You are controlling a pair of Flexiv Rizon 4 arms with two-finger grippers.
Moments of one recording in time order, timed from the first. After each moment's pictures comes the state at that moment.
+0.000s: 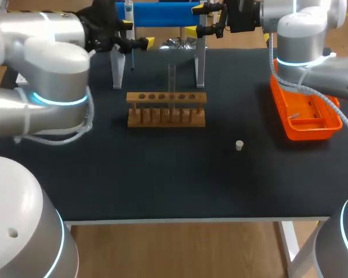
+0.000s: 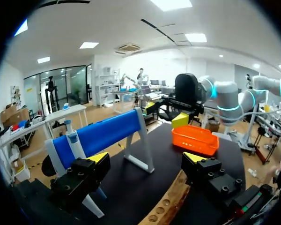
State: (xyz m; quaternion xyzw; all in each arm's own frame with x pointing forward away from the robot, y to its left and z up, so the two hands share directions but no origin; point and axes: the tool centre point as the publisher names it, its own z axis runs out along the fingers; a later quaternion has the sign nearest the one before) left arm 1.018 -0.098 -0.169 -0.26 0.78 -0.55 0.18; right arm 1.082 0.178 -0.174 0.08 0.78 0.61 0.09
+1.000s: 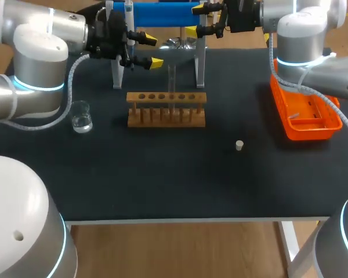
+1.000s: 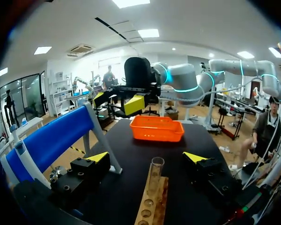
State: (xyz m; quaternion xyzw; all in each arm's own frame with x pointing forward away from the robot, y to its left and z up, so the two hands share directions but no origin) left arm 0.991 -0.140 -0.205 -0.08 0.82 -0.56 0.06; right arm 1.082 0.178 -0.174 0.08 0.78 0.61 0.09
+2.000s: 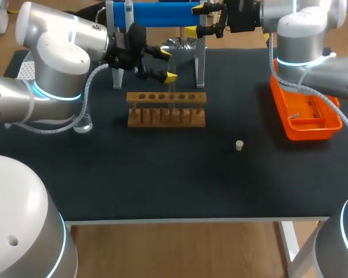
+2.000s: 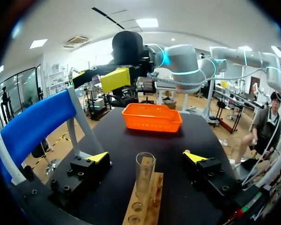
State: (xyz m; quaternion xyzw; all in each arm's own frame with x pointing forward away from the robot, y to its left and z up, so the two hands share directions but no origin) left arm 0.977 -0.177 -0.247 -0.08 0.85 -0.52 0.04; right arm 1.082 0.178 -0.174 0.08 0.78 0.61 0.09
